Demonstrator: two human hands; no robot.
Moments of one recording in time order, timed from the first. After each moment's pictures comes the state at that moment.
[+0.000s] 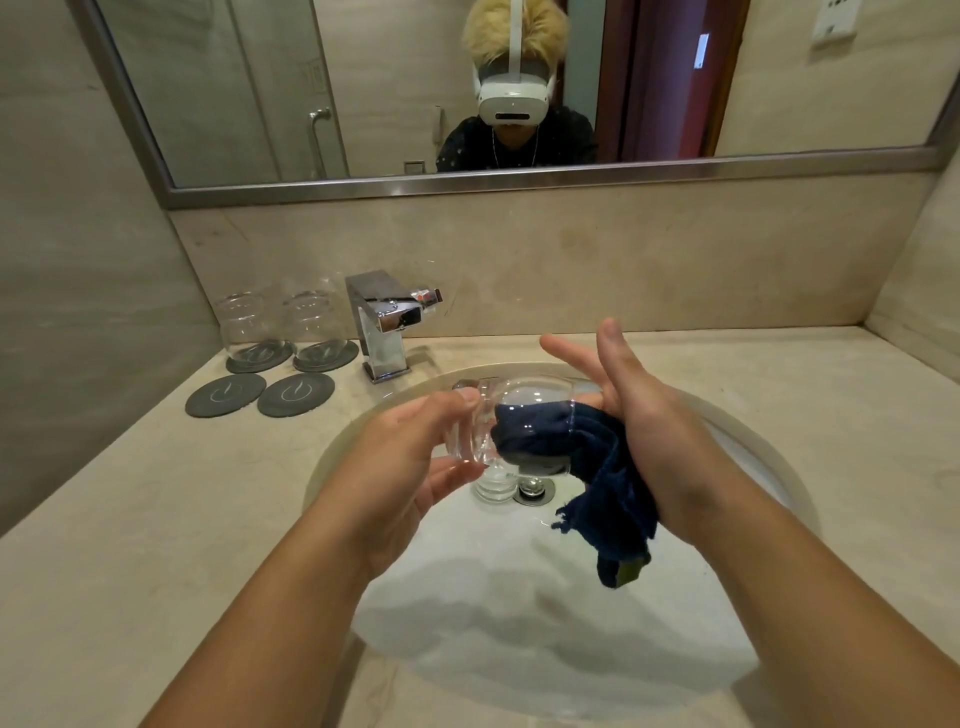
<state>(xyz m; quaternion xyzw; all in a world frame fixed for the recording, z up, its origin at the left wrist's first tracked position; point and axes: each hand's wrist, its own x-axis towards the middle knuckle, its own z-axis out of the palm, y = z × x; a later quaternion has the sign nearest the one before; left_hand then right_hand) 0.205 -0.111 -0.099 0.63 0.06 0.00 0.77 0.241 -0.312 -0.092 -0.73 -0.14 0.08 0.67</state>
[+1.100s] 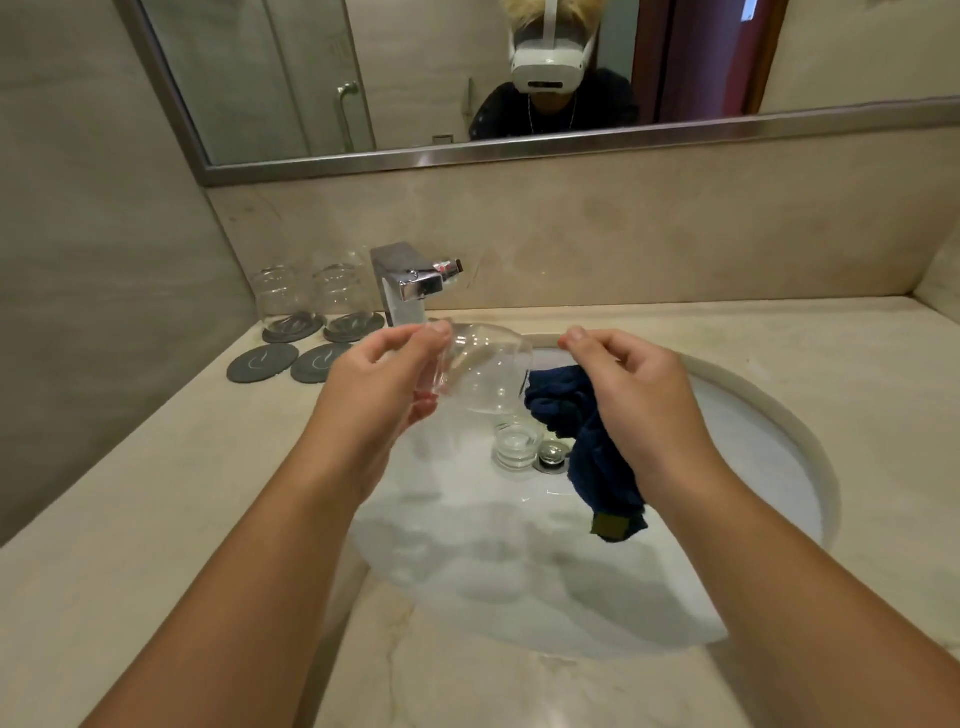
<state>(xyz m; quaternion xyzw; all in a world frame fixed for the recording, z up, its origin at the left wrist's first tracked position) 0.210 -0.091 -0.089 0.68 0.14 0.16 0.70 0.247 -0.293 -0.109 -0.74 -0.04 -0.06 0.67</state>
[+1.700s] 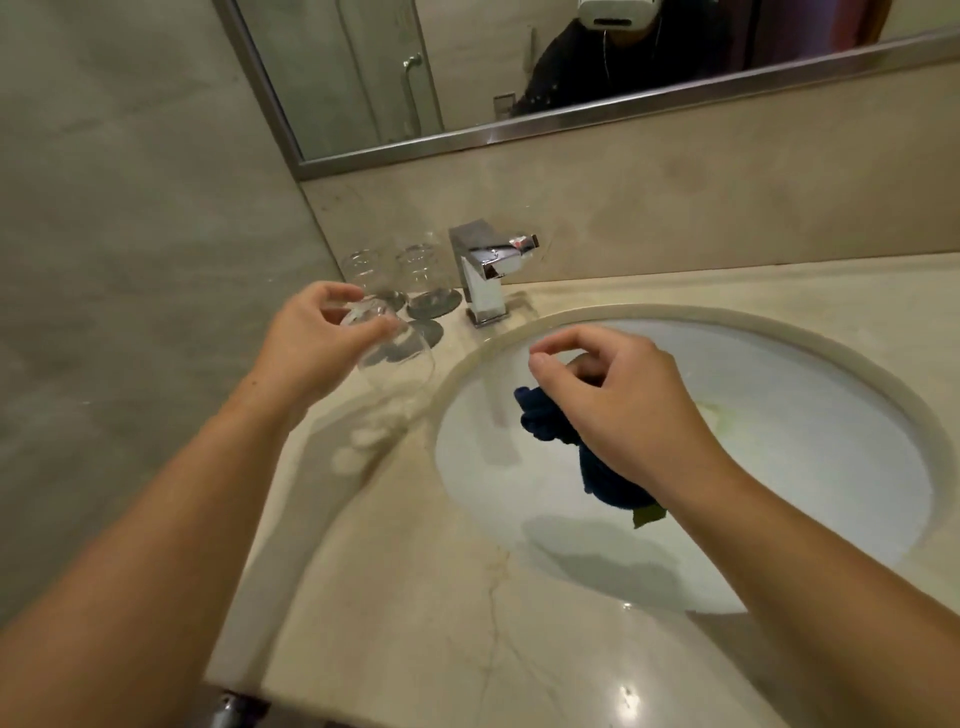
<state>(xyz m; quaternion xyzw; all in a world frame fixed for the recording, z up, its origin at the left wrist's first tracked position) 0.187 0.027 -0.049 0.85 0.21 0.23 0.42 0.204 -0.246 -0.094 -0.77 -0.19 0.00 0.60</state>
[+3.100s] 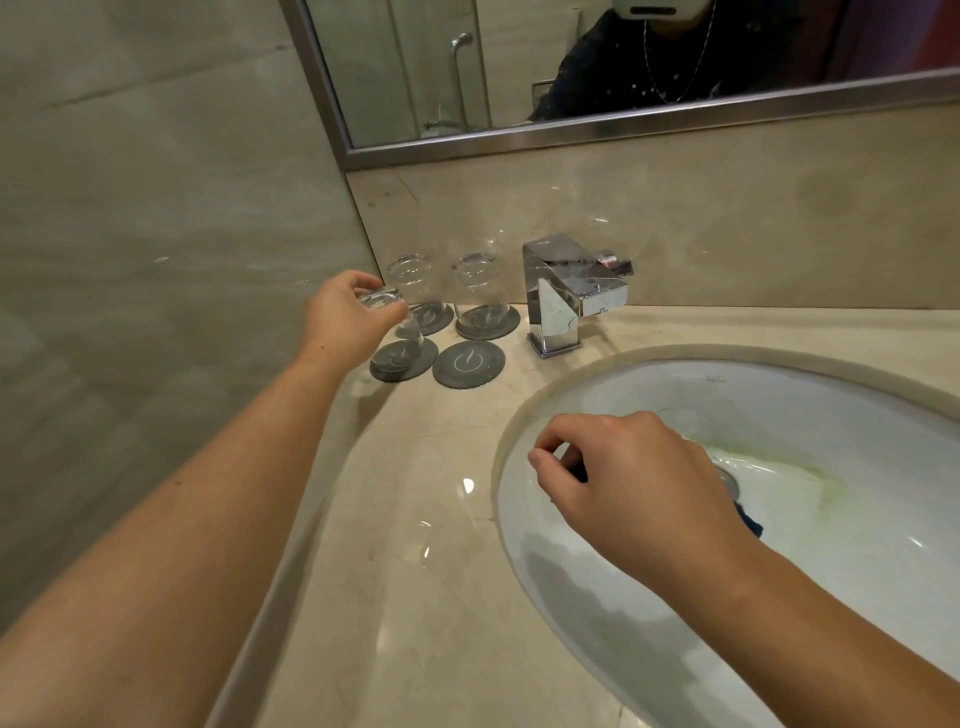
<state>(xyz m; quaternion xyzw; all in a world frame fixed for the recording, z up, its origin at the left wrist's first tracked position) 0.305 0.154 -0.082 0.87 0.26 0.28 0.31 0.227 -0.164 -0.100 -0.93 -0.25 -0.03 0.25</state>
